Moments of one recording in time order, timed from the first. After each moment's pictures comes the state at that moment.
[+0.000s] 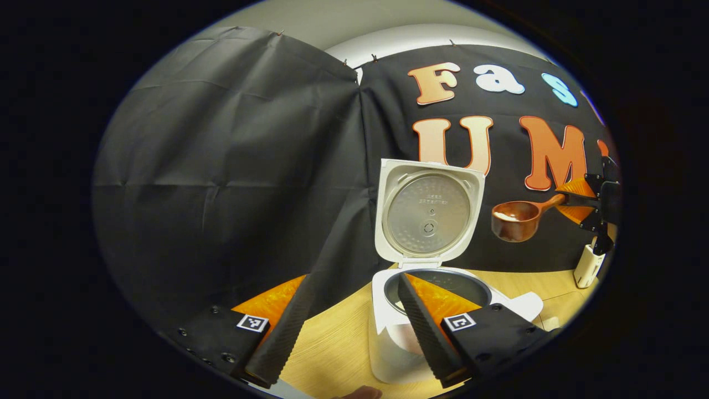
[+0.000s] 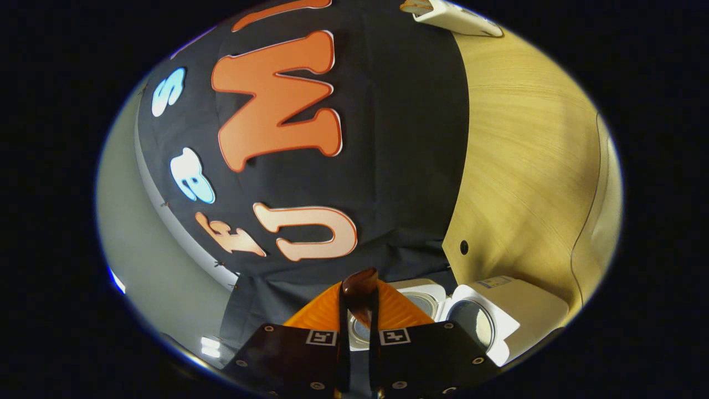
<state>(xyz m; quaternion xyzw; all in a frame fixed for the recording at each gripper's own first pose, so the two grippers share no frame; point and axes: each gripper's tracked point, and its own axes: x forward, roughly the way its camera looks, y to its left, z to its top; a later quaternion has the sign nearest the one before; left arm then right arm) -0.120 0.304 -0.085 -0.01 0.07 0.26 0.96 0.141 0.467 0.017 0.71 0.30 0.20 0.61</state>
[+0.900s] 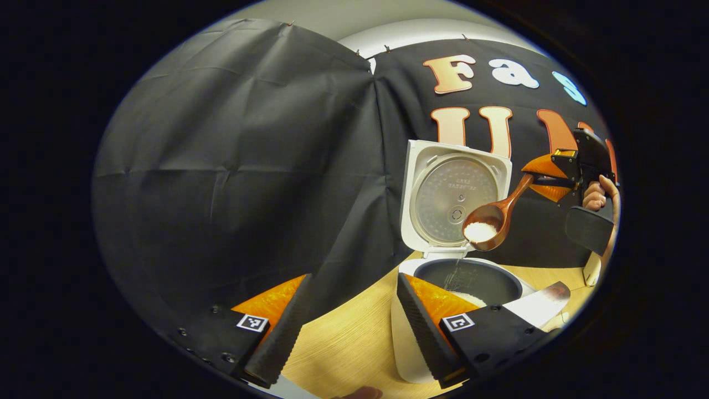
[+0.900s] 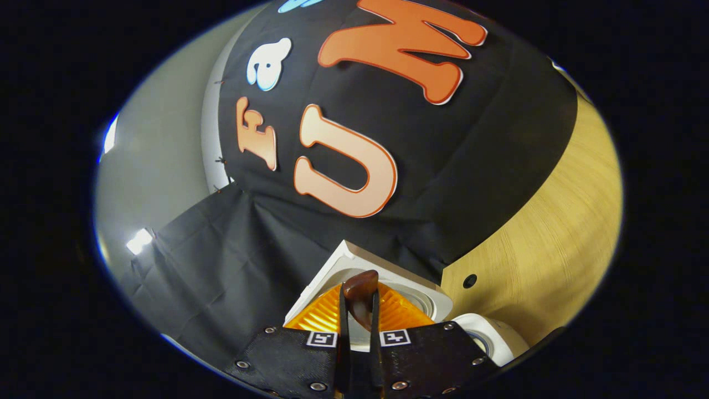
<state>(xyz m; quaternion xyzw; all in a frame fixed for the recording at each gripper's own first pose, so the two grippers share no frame) -0.111 0.347 -0.118 -0.01 0.09 0.28 0.95 0.147 0.577 0.034 0.48 0.21 0.32 0.79</state>
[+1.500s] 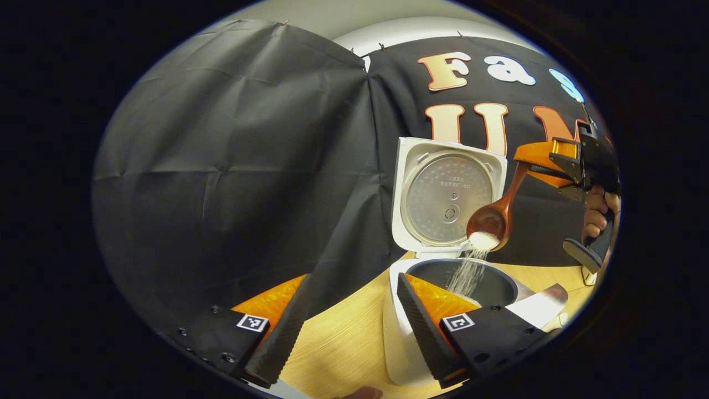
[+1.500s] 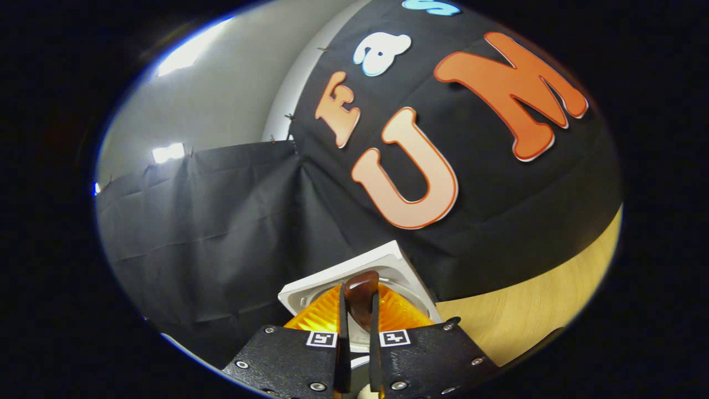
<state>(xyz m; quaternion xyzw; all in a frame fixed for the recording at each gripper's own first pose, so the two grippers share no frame) -0.111 0.344 -0.117 -0.01 0.09 0.27 0.96 0.111 0.585 0.072 0.31 0.07 0.43 0.84</state>
